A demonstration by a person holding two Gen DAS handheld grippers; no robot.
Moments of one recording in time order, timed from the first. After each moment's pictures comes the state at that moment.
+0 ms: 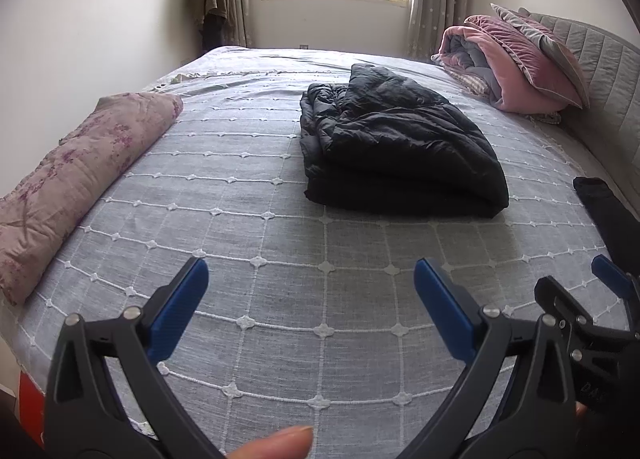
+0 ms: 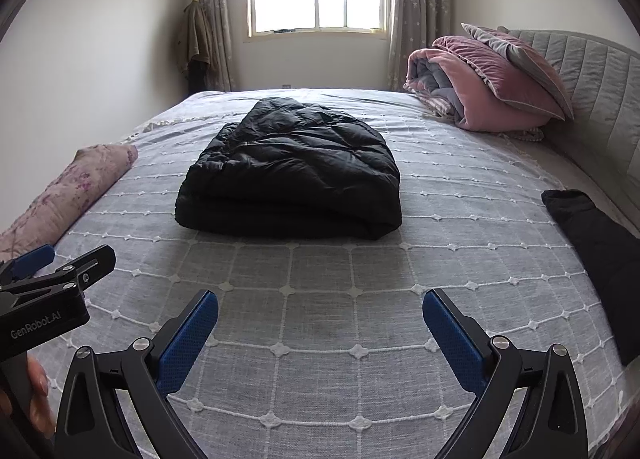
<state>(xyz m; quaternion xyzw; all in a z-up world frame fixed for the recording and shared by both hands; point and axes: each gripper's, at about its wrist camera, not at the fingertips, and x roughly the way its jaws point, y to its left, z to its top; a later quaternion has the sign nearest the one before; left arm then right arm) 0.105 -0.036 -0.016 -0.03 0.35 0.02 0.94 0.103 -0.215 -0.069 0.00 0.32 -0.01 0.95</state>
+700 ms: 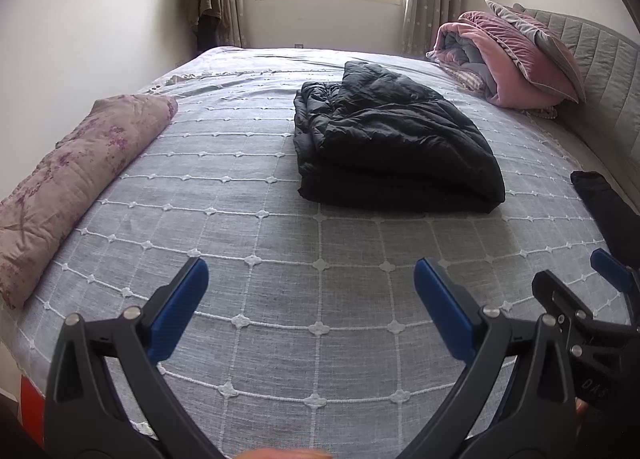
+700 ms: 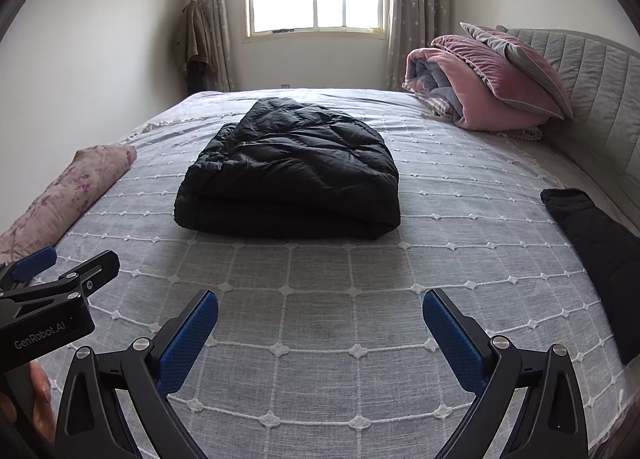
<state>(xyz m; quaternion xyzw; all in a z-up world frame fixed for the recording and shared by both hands) 0.104 -0.044 -0.017 -0.02 0.35 0.02 0.94 0.104 -0.214 -0.068 0.00 0.32 -0.01 0.95</state>
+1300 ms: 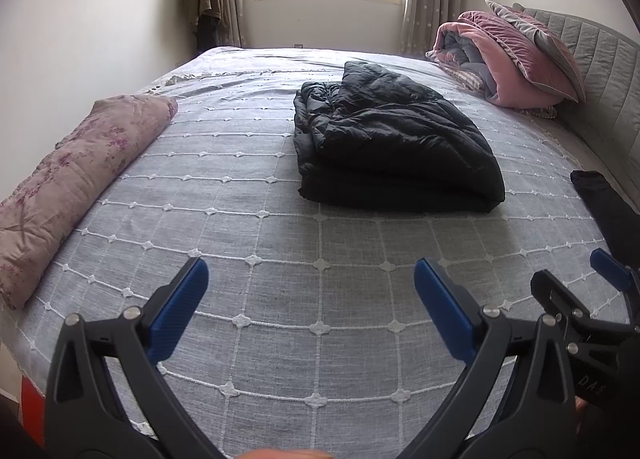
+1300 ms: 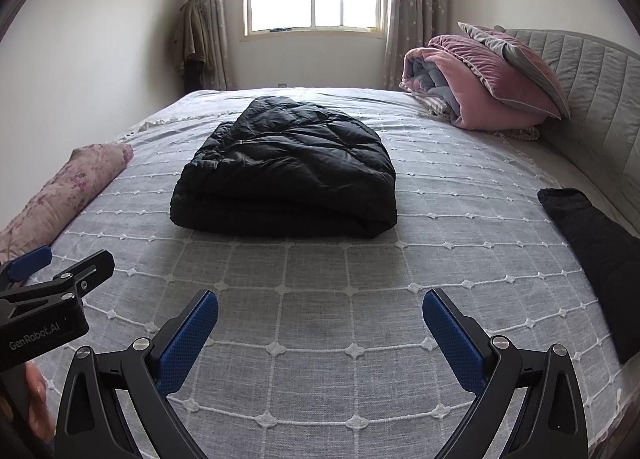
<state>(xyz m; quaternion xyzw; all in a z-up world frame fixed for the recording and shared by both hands) 0.104 -0.043 -0.017 -0.02 0.35 0.02 0.94 0.103 -0.215 -0.070 -0.01 0.32 -0.01 0.95</state>
